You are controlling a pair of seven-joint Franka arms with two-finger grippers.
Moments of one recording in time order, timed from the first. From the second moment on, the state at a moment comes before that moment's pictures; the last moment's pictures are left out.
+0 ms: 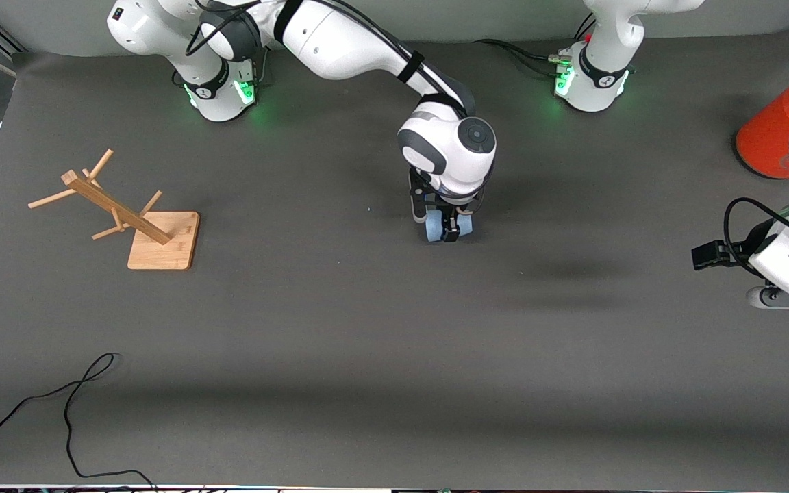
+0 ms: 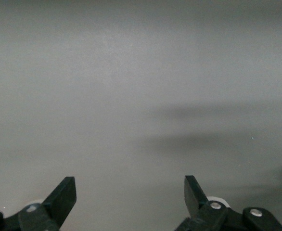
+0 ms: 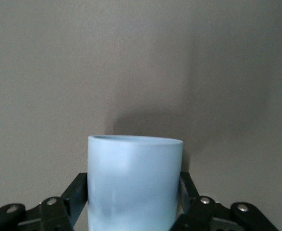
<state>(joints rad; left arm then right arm) -0.07 0.24 0.10 -1.58 0.04 1.76 0.06 1.08 1.01 -0.15 -1.08 0.02 2.00 2.49</state>
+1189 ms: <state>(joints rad) -0.08 0.24 0.09 -1.58 0.04 1.76 0.06 1.08 0.88 -0.16 -1.02 0.02 1.81 2.47</state>
